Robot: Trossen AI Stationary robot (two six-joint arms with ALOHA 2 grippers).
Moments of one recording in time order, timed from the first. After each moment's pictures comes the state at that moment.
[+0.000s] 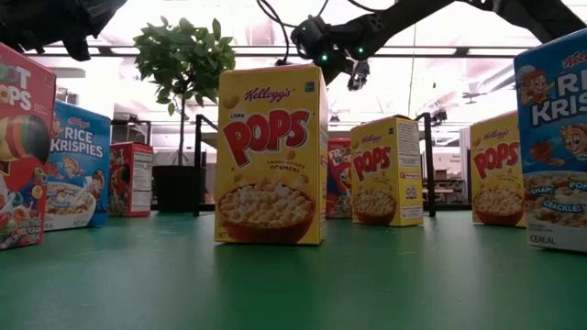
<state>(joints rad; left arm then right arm) -0.14 0.06 0.03 0.76 -0.49 0.41 -0.48 2.02 1.76 -0.20 0.20 -0.07</state>
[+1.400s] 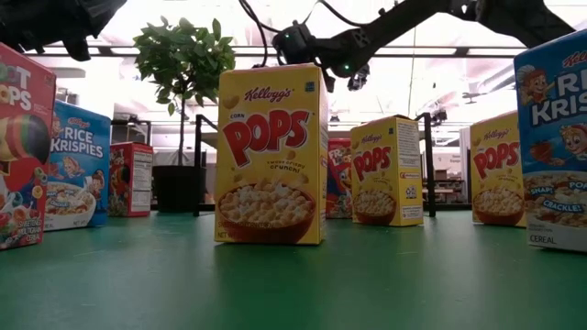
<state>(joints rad) -0.14 0.06 0.03 0.76 -0.49 0.41 -0.39 2.15 1.75 0.04 0.21 -0.23</state>
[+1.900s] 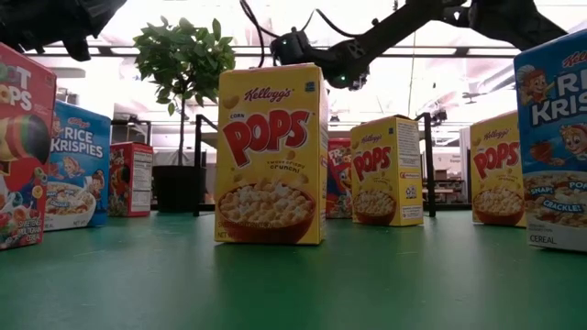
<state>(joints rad) -0.14 0.06 0.03 0.76 -0.49 0.40 -0.39 2.19 1.75 0.17 0.14 -0.23</state>
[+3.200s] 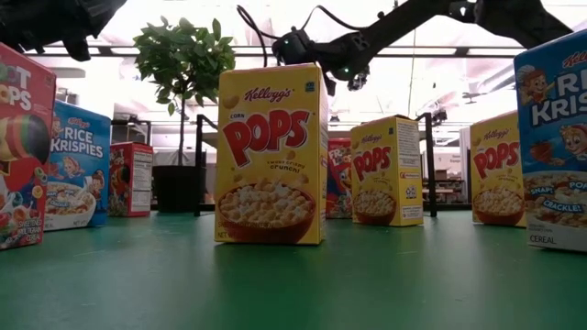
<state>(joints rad) -0.14 0.06 0.03 0.76 -0.49 0.40 -0.41 2.16 1.75 0.00 0.21 -0.32</state>
